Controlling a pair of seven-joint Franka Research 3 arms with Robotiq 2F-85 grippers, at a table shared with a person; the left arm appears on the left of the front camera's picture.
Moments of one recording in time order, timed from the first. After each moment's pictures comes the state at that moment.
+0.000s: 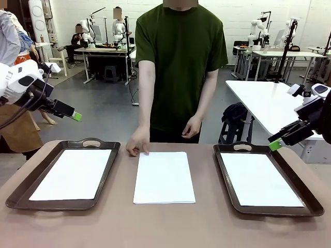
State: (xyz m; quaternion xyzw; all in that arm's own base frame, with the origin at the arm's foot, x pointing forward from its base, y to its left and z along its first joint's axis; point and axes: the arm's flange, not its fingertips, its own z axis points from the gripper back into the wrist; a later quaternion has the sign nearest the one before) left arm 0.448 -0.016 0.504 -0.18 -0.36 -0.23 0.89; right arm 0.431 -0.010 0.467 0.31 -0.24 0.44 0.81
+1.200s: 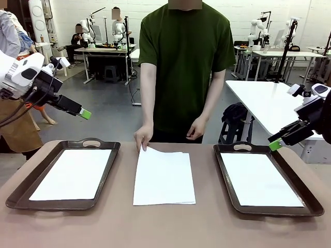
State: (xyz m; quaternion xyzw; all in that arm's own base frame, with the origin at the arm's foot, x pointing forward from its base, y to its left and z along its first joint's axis) left arm 0.443 -0.046 0.520 -0.23 -0.33 -0.31 0.86; right arm 0.431 -0.010 0.467 0.31 -0.24 0.44 0.81
